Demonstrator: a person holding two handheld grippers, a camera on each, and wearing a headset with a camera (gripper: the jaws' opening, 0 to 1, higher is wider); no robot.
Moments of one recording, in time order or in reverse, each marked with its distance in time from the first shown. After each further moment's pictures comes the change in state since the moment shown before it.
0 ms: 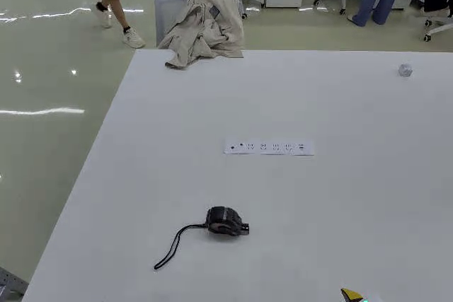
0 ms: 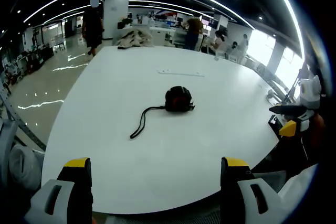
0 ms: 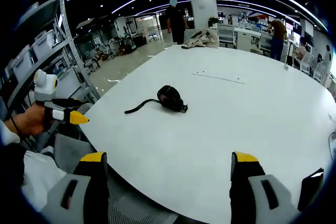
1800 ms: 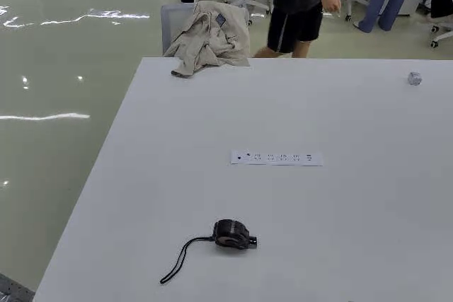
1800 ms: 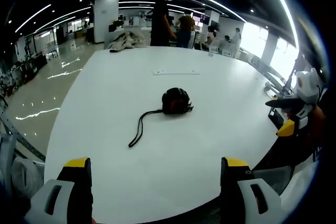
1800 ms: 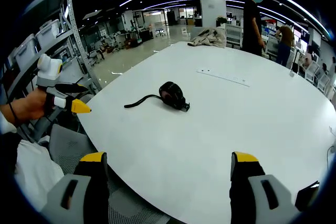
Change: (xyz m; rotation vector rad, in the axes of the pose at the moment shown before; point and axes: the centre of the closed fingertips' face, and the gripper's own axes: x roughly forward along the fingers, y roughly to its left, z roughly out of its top) left arm 0.018 -0.001 0.014 0.078 -0.001 -0.029; right arm 0.015 -0.003 -0.001 -0.075 0.030 0.020
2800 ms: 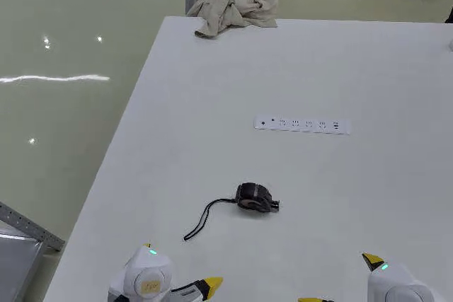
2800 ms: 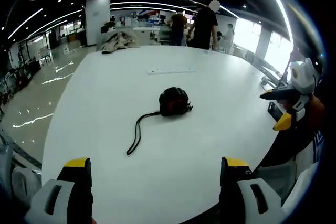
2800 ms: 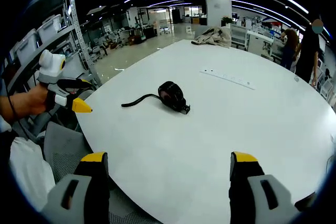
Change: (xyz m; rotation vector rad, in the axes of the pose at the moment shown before) left arm 0.026 0.003 0.007 0.057 0.007 -0.038; right arm 0.026 -0.010 0.009 -0.042 0.021 0.016
